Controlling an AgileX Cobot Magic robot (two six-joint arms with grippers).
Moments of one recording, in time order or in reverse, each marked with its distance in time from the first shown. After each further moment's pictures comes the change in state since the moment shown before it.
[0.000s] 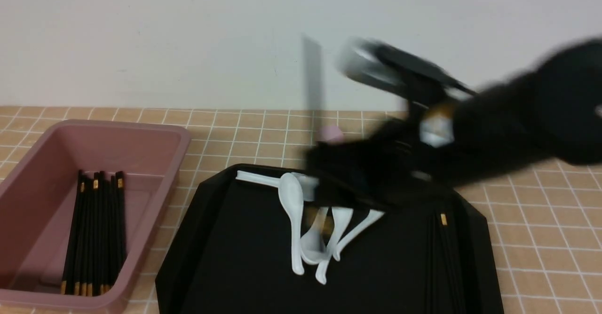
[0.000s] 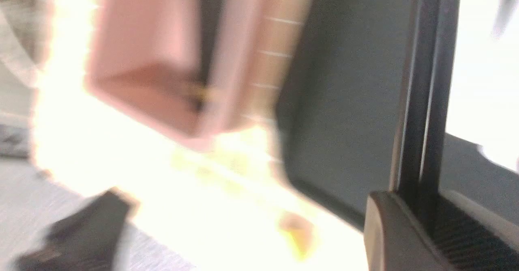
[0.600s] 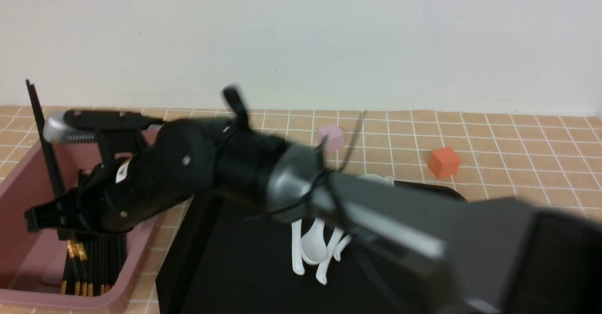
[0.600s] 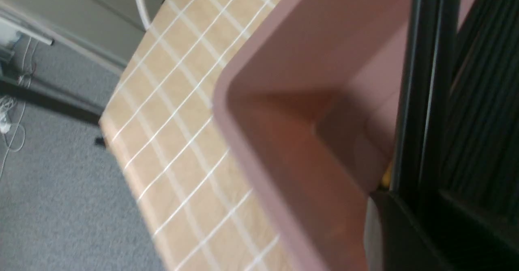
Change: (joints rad) right arm 0.159 0.900 -0.903 0.190 -0.058 -0.282; left arm 0.000 0.000 0.000 0.000 0.000 -0.001
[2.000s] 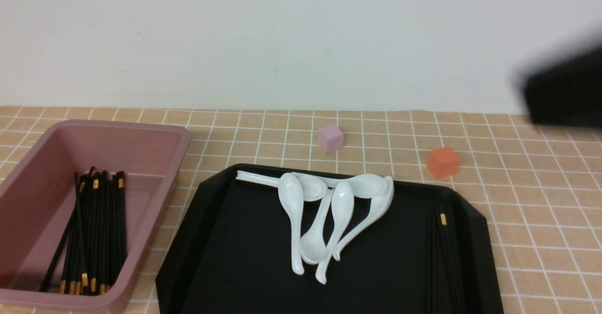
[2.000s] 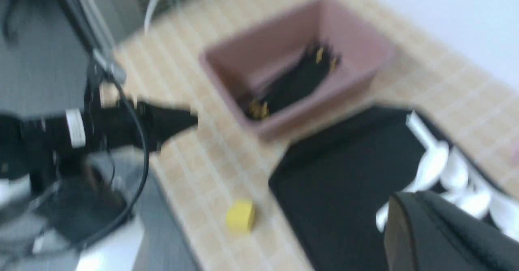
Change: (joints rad) right arm -0.106 -1.572 0.983 -0.383 0.296 -0.099; left arm 0.000 0.000 0.000 0.000 0.000 0.000
